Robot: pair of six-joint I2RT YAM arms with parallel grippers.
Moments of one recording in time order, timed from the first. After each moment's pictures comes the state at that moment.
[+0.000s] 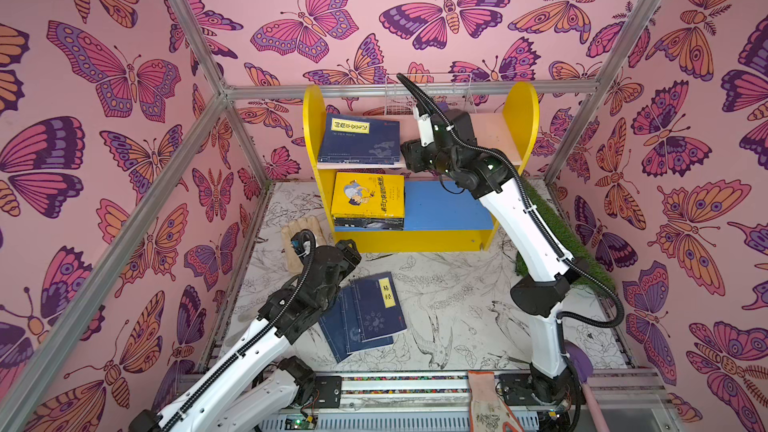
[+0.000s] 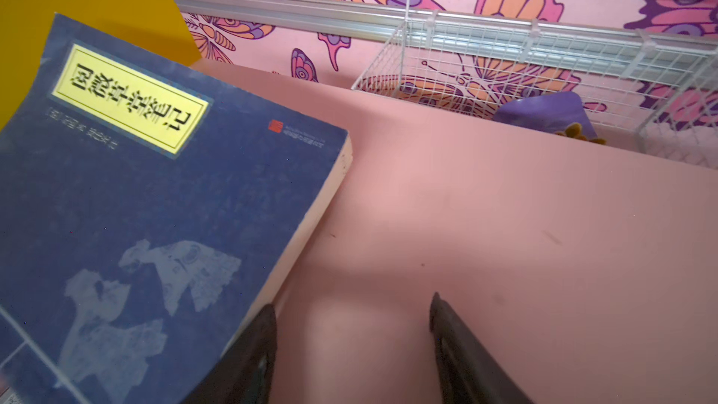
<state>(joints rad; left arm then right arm) -0.60 0.83 0.78 -0.47 -0.39 -1.11 0.70 2.10 2.63 -0.90 0.20 0.16</state>
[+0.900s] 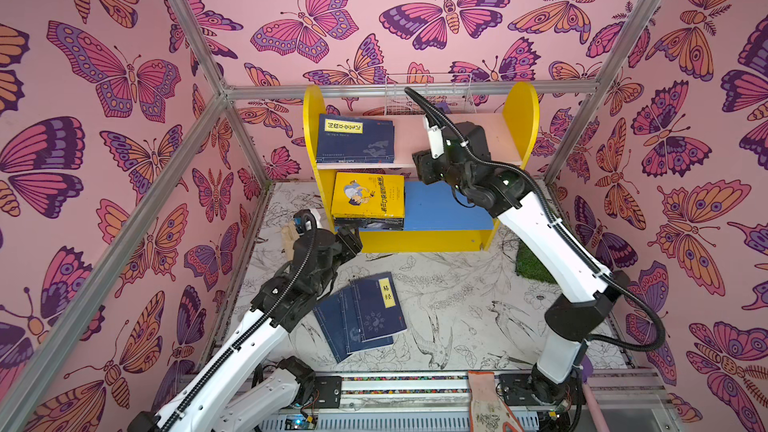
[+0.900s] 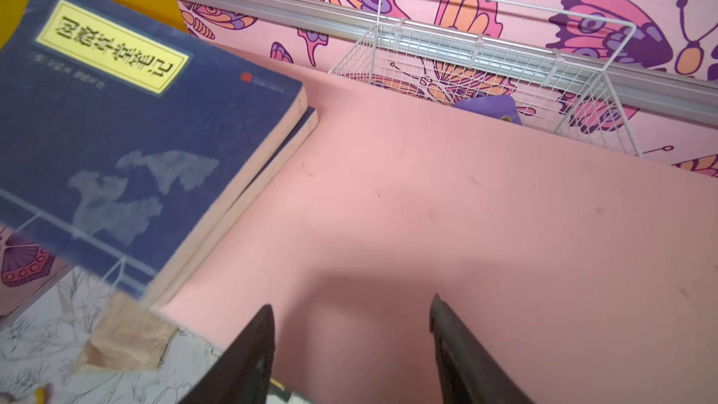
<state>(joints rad) -0.50 0.91 1.00 -0.46 -0.24 -0.85 0.73 1.75 2.13 -0.74 0.32 0.08</state>
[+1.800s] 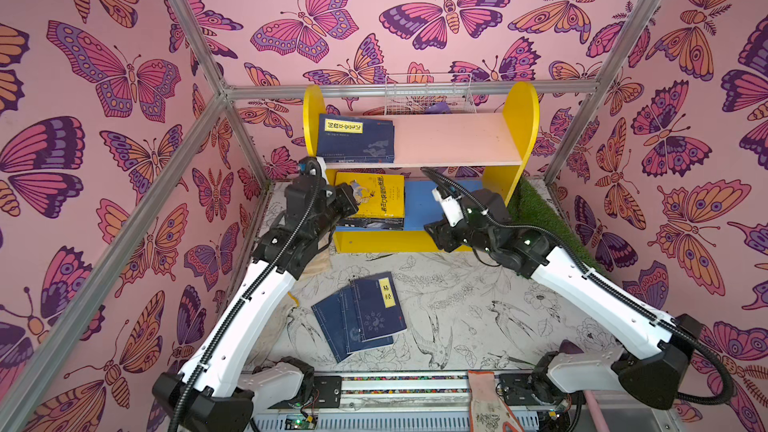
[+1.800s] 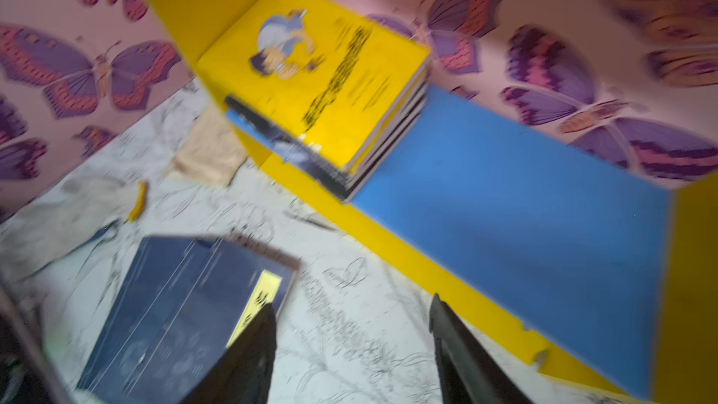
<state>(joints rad) -0.38 1.13 1.24 -0.49 -0.03 -0.65 0.77 1.36 1.29 -0.56 0.00 0.11</state>
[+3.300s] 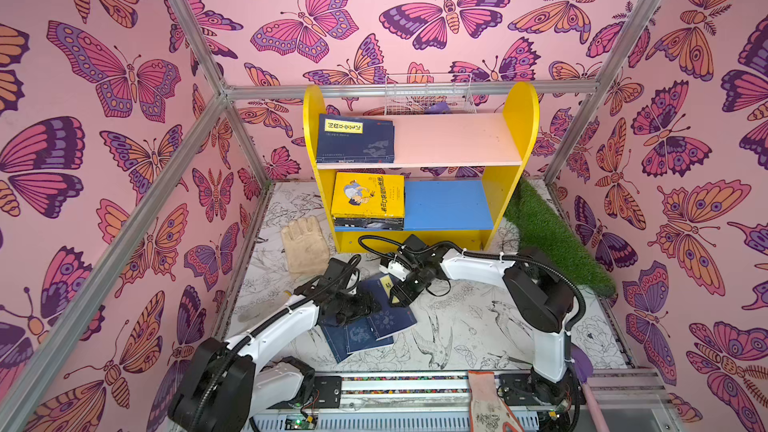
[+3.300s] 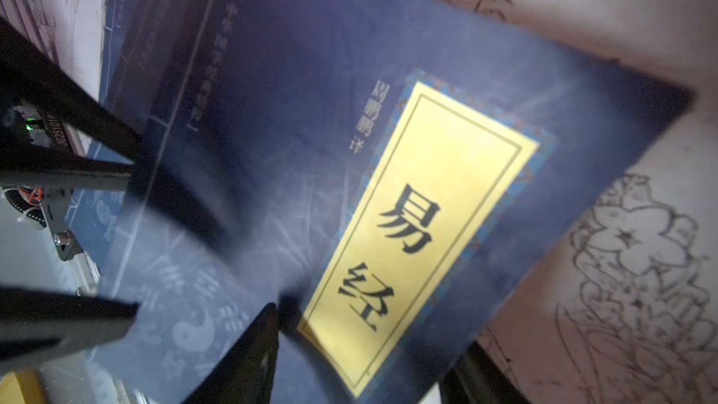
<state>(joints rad) -0.45 1.14 0.53 -0.44 0.48 -0.70 0.84 1.98 1.27 -0.49 -0.46 0.04</state>
